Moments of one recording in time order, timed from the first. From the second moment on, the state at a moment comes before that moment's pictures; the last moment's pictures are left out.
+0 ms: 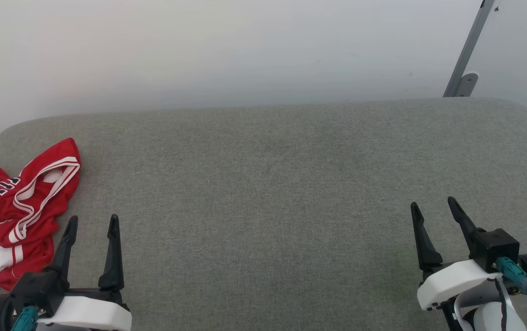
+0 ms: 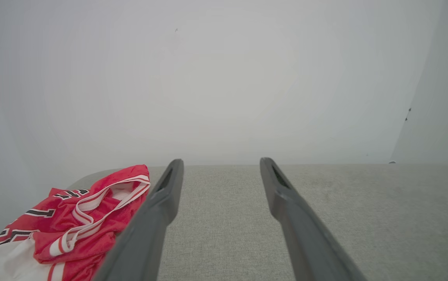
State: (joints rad) left arm 0.03 0.17 0.03 0.07 -0.21 -0.08 -0.26; right arm -0.11 -0.08 -0.03 0.27 0.07 0.13 -0.20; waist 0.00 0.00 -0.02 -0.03
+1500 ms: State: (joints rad) left arm 0.04 0.19 0.15 0.13 -0.31 -0.02 -0.24; right arm -0.17 -0.07 0.18 0.30 0.10 0.13 -0.19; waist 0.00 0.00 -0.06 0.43
